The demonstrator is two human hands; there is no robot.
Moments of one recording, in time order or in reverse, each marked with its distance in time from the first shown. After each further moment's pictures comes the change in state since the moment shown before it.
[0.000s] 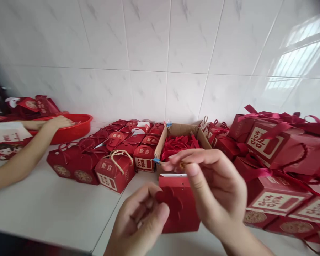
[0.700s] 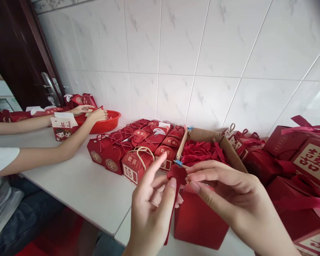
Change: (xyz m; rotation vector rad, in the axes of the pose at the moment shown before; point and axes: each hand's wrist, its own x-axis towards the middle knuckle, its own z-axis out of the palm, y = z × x) left_hand 0.013 -0.008 -0.006 -0.008 0.372 0.336; right_hand 0.007 0.006 -0.008 -0.170 -0.292 0.272
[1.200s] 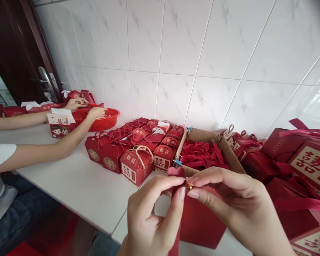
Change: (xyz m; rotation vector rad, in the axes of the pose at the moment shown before) left_hand 0.002 -0.002 -0.013 0.446 -0.186 0.638; right_hand -0.001 0.001 0.000 -0.079 -0.020 -0.042
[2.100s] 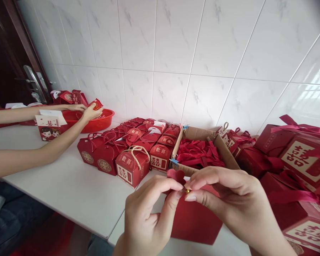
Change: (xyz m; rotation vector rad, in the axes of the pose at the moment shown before) left_hand 0.001 -0.011 -0.009 0.121 -0.145 0.106; right_hand 0.001 -0.002 -0.003 0.020 -0.018 -0.007
